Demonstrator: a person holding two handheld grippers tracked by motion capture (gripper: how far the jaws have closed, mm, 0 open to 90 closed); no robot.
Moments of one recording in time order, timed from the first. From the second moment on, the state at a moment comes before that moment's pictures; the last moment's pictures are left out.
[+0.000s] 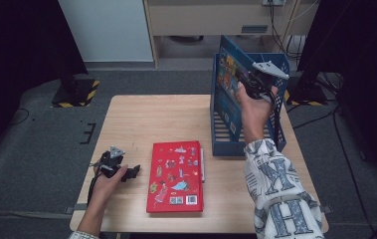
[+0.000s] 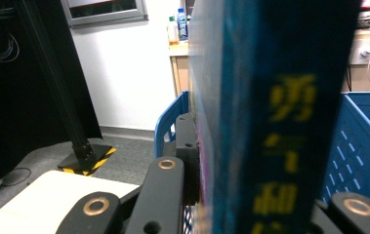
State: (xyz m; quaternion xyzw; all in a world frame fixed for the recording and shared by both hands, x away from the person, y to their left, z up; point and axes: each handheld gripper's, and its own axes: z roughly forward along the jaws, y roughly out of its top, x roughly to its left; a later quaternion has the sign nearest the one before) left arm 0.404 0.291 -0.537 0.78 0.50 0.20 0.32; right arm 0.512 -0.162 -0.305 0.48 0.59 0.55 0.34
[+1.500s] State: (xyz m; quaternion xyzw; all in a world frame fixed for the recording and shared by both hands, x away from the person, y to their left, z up) left arm 0.403 0.291 -0.537 0.78 0.50 0.20 0.32; right arm 0.507 -0.153 -0.349 0.48 0.63 0.50 0.33
